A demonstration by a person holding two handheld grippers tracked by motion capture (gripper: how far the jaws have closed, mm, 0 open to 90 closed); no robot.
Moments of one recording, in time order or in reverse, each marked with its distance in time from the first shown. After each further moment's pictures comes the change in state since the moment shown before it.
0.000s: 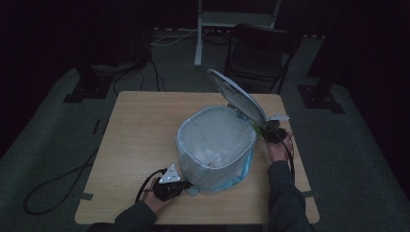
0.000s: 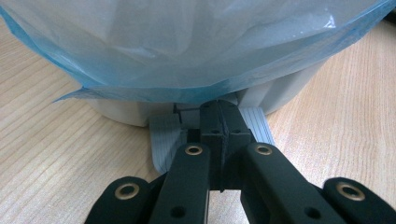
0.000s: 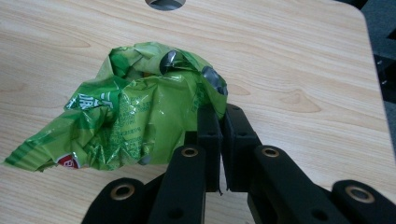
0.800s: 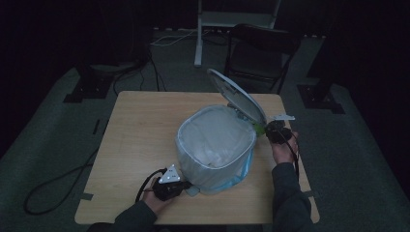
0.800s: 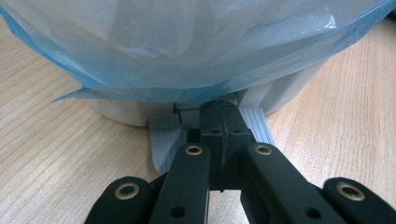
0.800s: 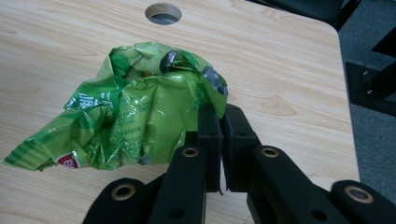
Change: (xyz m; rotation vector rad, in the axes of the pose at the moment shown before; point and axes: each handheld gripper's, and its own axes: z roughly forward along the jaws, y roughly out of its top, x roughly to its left) left arm 0.001 0.000 0.000 0.001 -0.005 -0.002; right arm -0.003 0.003 -0.029 -0.033 -0.019 -0.024
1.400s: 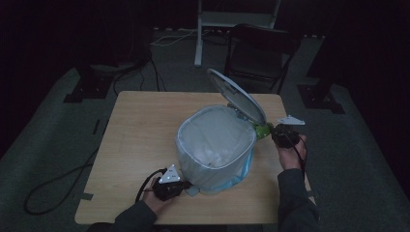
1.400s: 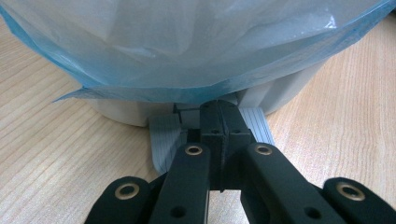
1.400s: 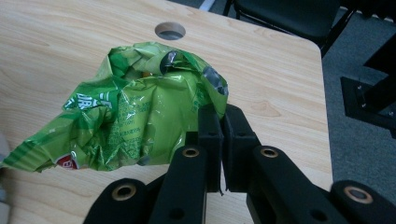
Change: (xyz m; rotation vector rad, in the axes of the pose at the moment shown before) left arm 0.000 0.000 0.000 0.000 0.001 0.001; right arm -0.003 -0.005 -0.040 -0.062 0.010 -0.014
